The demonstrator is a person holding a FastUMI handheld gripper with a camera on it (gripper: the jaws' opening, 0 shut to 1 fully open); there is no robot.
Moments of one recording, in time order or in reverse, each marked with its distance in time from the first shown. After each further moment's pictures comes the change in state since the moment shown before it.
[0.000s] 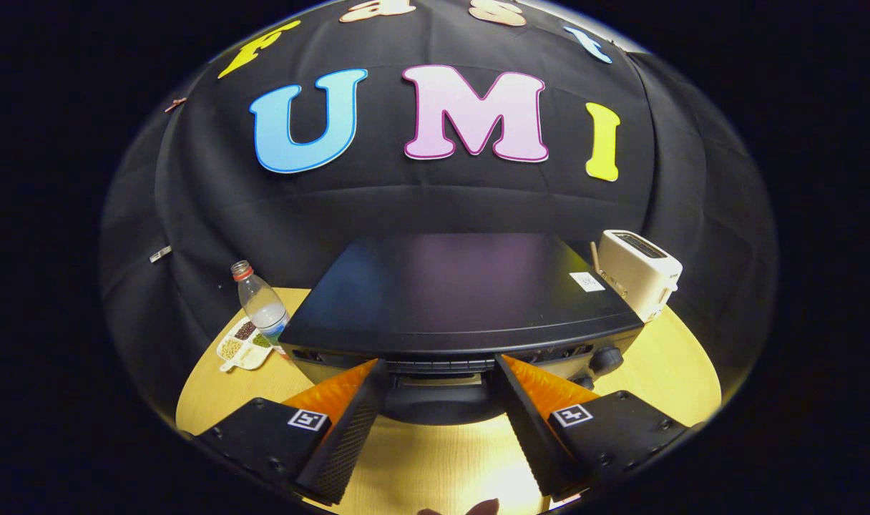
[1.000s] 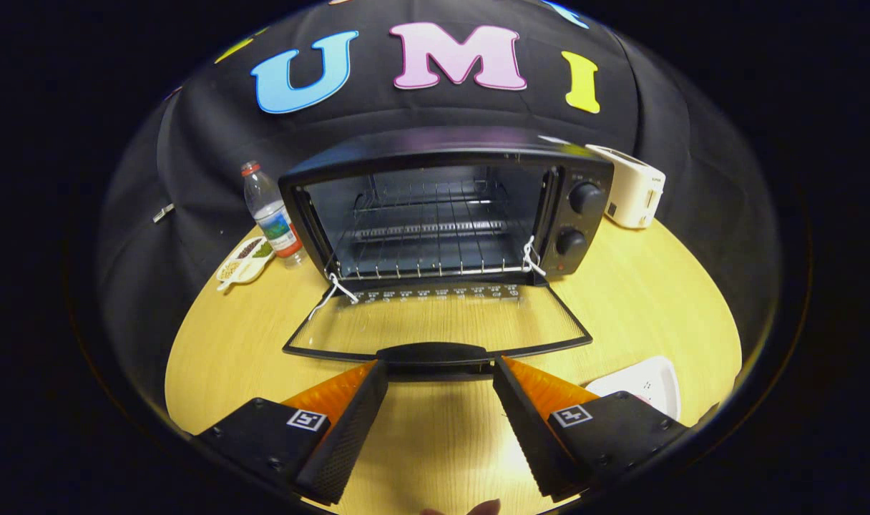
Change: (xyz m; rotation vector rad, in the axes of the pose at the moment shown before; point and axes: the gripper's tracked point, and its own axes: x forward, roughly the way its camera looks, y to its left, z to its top) arm -0.064 -0.020 -0.161 0.049 0.256 -0.009
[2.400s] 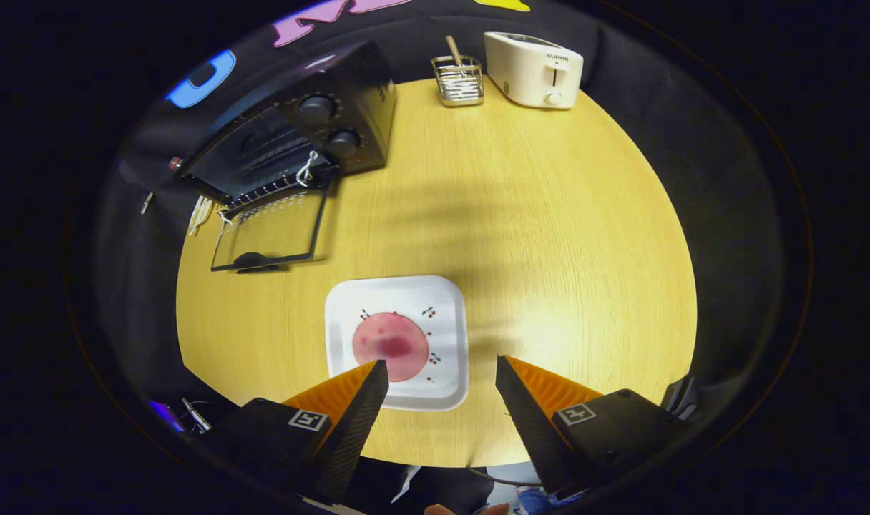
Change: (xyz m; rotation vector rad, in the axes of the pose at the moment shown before) arm -0.066 -0.275 -0.044 0.065 0.590 0.018
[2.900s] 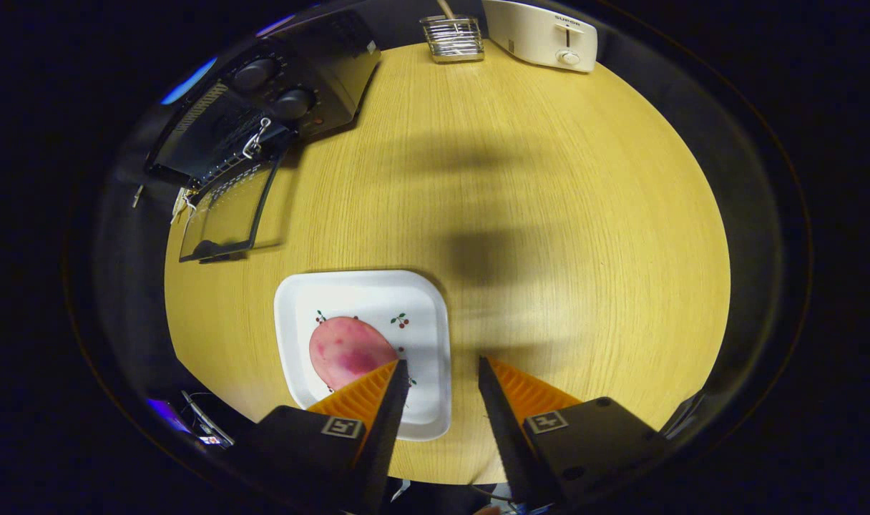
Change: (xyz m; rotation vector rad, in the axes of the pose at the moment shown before) arm 0.059 -0.007 -0.014 -0.022 0.136 0.029
